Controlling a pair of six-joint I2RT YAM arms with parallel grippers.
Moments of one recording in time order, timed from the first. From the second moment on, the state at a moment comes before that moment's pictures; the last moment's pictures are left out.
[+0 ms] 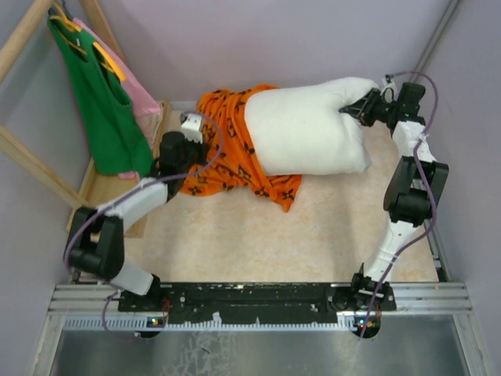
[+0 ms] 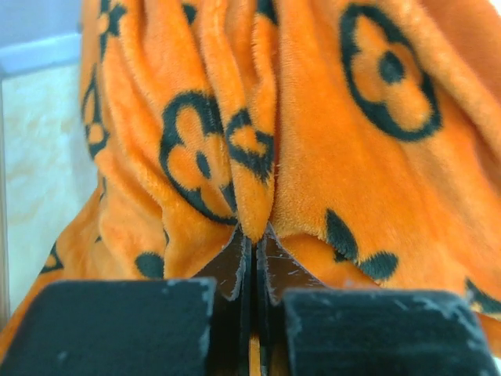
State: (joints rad) left arm -0.33 1.61 1.01 0.33 0.06 -0.03; right arm -0.26 2.00 1.68 -0.16 -0.95 0.63
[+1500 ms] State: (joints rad) left arm -0.19 0.98 0.94 -0.22 -0.04 -0.45; right arm -0.21 2.20 1.86 -0.32 -1.08 0.65
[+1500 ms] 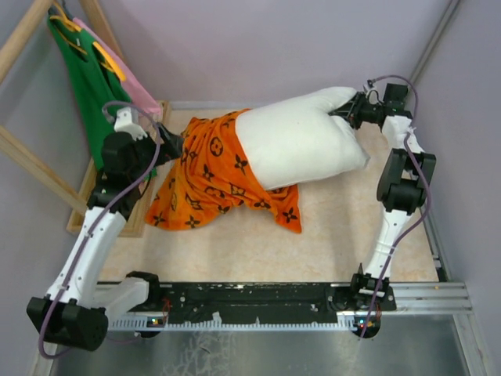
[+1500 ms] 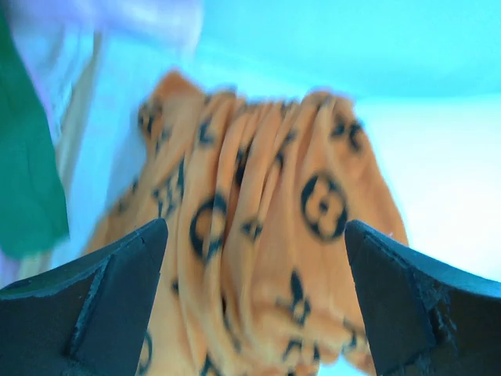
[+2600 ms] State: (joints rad) left arm -0.14 1.59 1.08 0.06 -0.12 -0.47; right arm -0.16 2.23 1.64 0.46 -1.35 1.22
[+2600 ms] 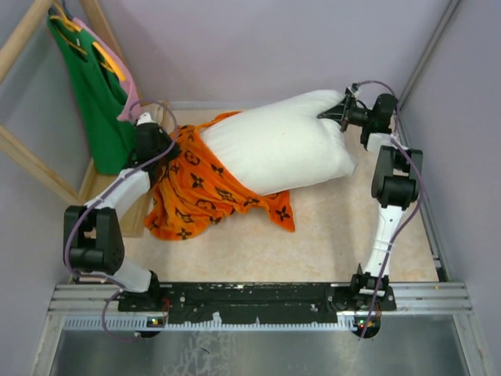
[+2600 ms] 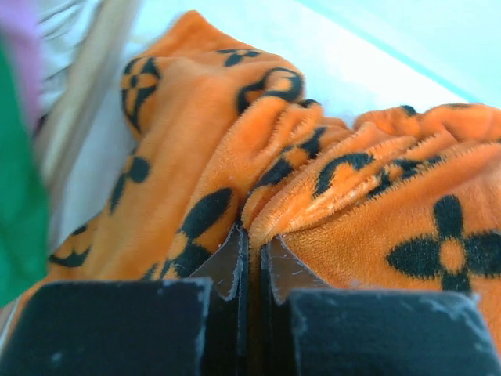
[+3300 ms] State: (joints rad) left arm 0.10 1.25 1.09 -0.18 -0.25 -0.56; right arm -0.18 2.43 1.74 1.56 -1.52 2.07
